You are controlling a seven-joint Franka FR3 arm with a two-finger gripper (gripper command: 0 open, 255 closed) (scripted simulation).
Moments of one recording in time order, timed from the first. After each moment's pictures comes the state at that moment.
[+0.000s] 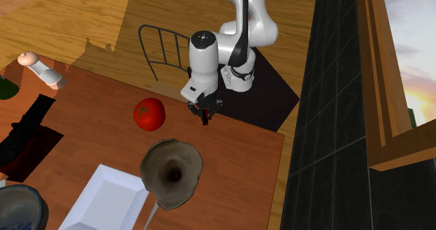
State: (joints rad) arm -0.42 -0.60 -0.65 -2.87 -0.46 2.50 -0.34
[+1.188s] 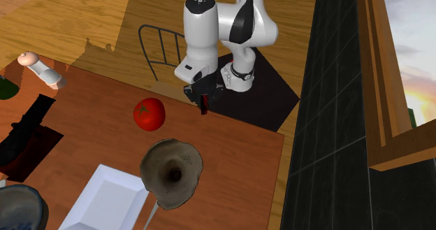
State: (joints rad) arm -0.42 -0.78 -0.54 -2.72 -0.39 2.17 -0.34
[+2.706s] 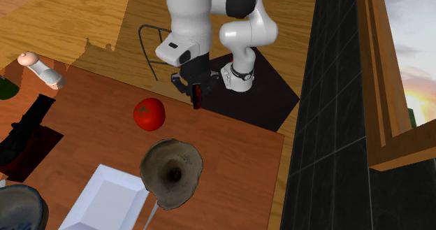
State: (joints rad) arm -0.34 -0.70 -0.50 -2.41 -0.30 1.95 -0.37
